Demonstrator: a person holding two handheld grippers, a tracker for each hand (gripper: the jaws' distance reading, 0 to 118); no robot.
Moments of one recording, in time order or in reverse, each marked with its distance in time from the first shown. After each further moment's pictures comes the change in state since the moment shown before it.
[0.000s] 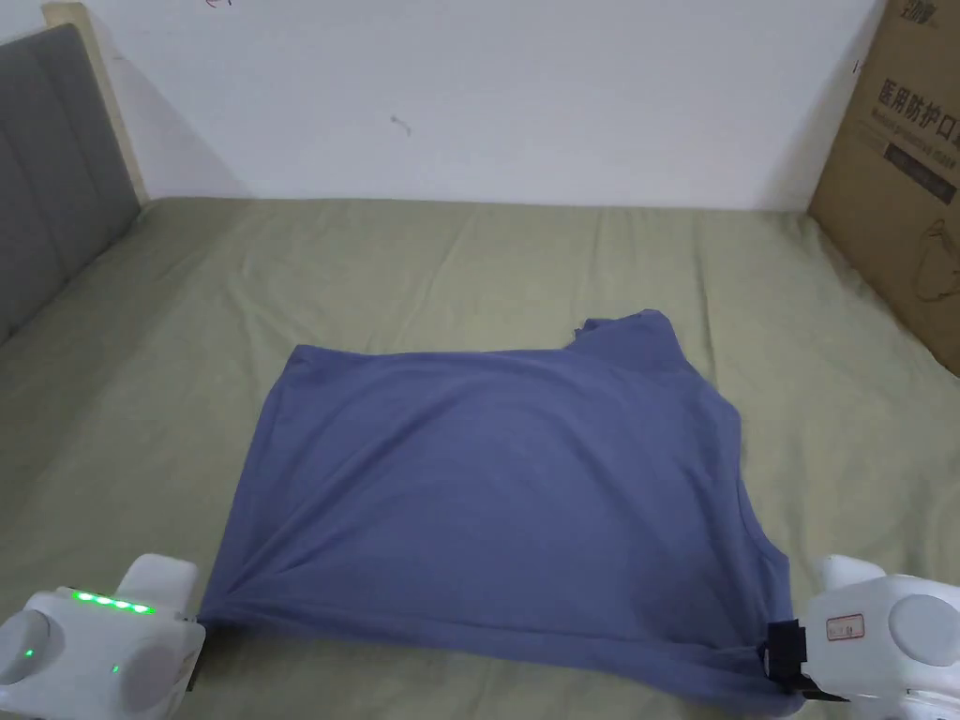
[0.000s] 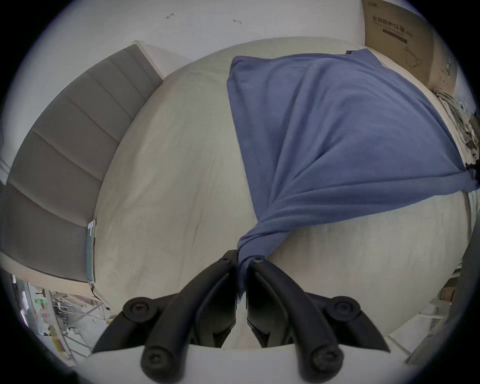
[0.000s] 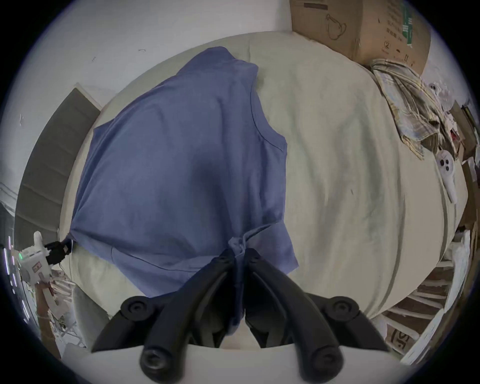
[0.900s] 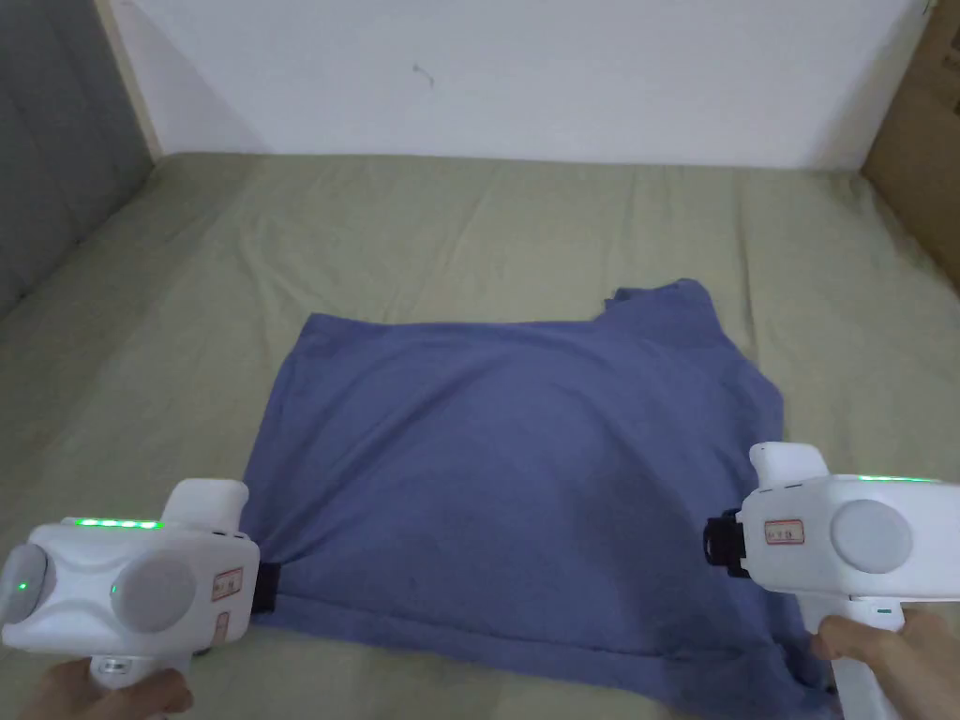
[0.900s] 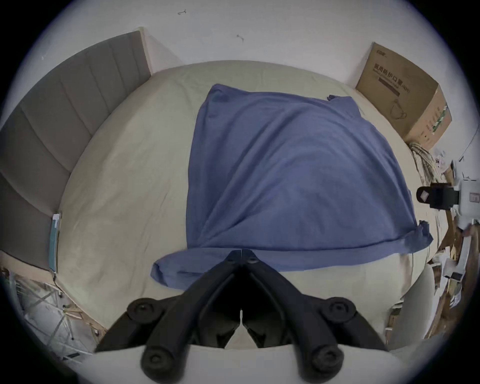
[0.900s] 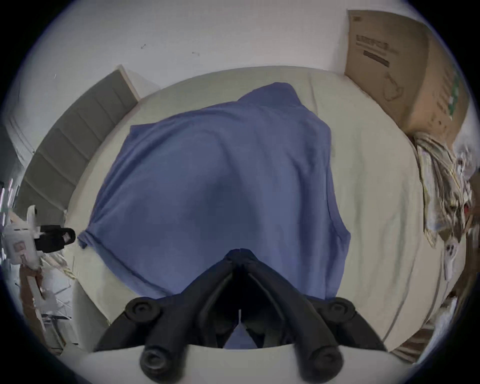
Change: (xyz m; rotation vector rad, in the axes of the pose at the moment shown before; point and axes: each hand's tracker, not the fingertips) left arm 0.016 0.057 0.034 0.041 -0.252 0.198; right arm -0.083 0.074 -0.011 0.110 0.075 0.239
